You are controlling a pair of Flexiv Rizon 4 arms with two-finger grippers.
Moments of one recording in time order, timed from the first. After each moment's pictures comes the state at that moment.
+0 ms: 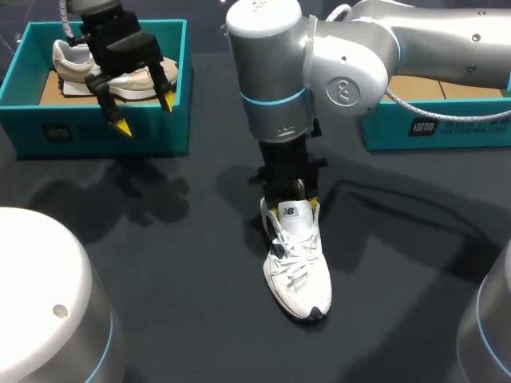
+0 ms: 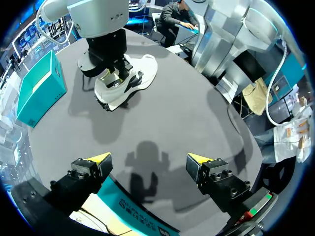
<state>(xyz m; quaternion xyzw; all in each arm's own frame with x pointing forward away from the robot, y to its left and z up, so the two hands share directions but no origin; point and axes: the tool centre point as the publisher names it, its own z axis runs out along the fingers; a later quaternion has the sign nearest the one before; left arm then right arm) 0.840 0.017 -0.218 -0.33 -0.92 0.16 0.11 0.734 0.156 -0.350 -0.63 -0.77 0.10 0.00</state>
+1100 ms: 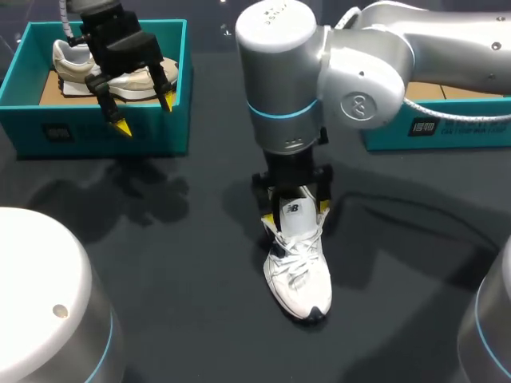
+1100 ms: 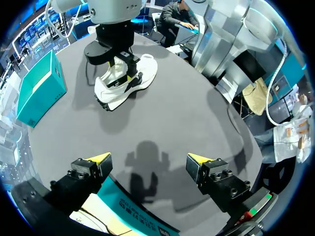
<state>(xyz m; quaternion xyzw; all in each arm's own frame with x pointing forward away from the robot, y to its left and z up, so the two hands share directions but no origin) 0.840 0.017 -0.218 -0.33 -0.92 0.16 0.11 0.718 0.154 -0.340 -0.64 -0.77 0.05 -0.02</state>
